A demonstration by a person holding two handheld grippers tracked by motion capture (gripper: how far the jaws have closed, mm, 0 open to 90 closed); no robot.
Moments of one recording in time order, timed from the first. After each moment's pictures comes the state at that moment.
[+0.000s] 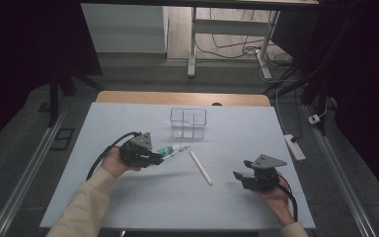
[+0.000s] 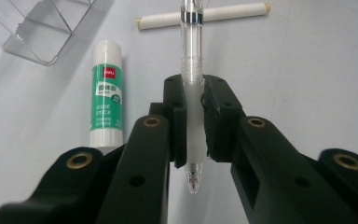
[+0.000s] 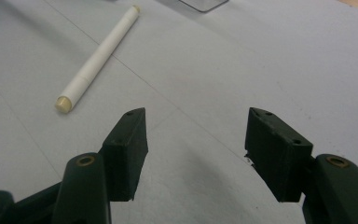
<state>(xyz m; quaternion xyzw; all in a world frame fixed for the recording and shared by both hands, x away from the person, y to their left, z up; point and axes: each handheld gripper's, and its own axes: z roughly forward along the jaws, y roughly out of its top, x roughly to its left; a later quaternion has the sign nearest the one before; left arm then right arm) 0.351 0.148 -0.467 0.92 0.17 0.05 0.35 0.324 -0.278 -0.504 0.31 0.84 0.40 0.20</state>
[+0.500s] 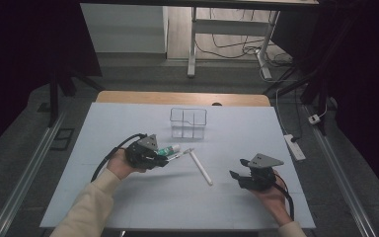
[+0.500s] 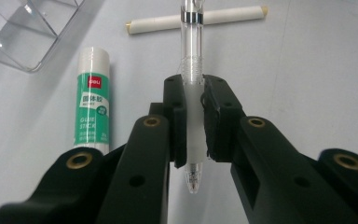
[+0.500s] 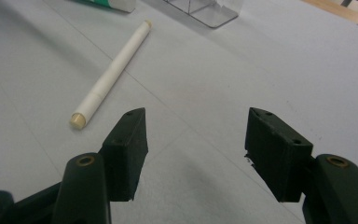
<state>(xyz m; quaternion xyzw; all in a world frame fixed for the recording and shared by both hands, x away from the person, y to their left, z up) 0.350 0.132 -0.470 0.92 0.17 0.05 0.34 0.323 -0.267 -0.498 0.29 0.84 0.40 0.21</state>
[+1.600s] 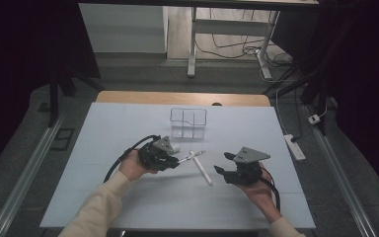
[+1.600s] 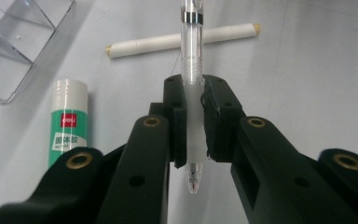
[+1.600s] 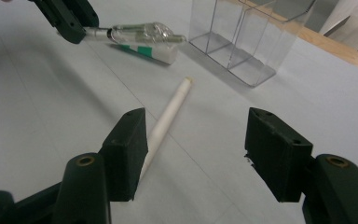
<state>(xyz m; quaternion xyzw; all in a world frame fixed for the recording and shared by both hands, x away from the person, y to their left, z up) 0.351 0.095 -0.469 0.93 0.16 0.05 0.33 0.326 -0.221 -0.475 0.24 0.84 0.44 0.19</state>
